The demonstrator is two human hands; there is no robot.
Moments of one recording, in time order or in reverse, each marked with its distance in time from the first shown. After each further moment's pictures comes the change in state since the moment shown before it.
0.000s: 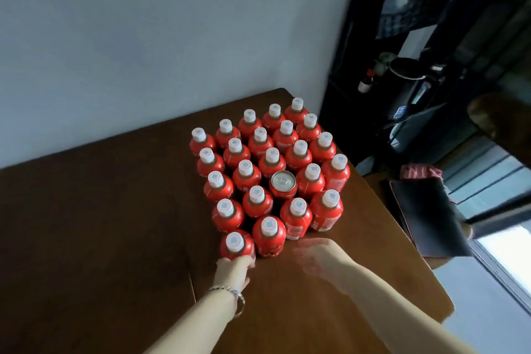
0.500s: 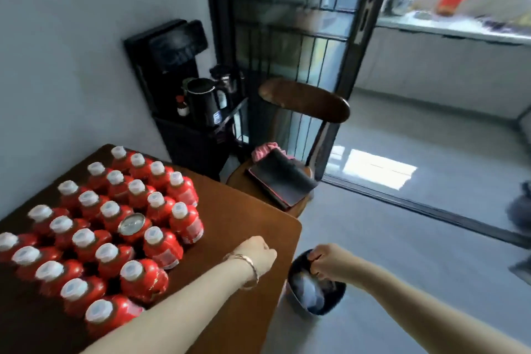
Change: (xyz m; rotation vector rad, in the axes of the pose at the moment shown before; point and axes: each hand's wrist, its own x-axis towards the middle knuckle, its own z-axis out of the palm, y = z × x) left_hand -0.152 -0.055 0.156 1.646 -0.664 0.785; right_hand -0.174 0.130 -0.128 -0.304 0.513 0.072
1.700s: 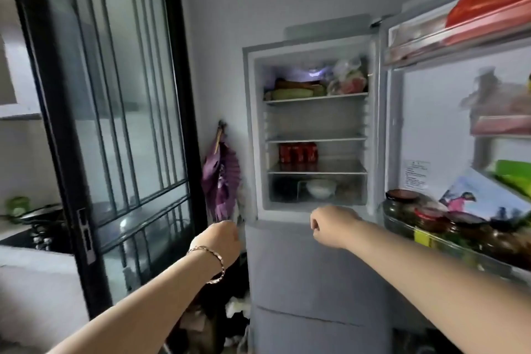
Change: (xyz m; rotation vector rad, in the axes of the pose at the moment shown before) left_hand -0.222 1.016 0.556 0.610 -0.165 1.767; right_hand -0.471 0.780 -0.528 0.097 1.174 1.188
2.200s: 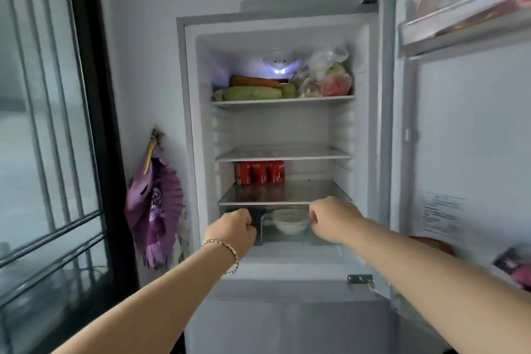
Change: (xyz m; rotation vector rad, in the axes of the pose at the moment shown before) left_hand 0.293 0.106 0.082 -0.100 0.096 0.279; right_hand 0.236 0.115 -0.005 -0.086 0.142 0.196
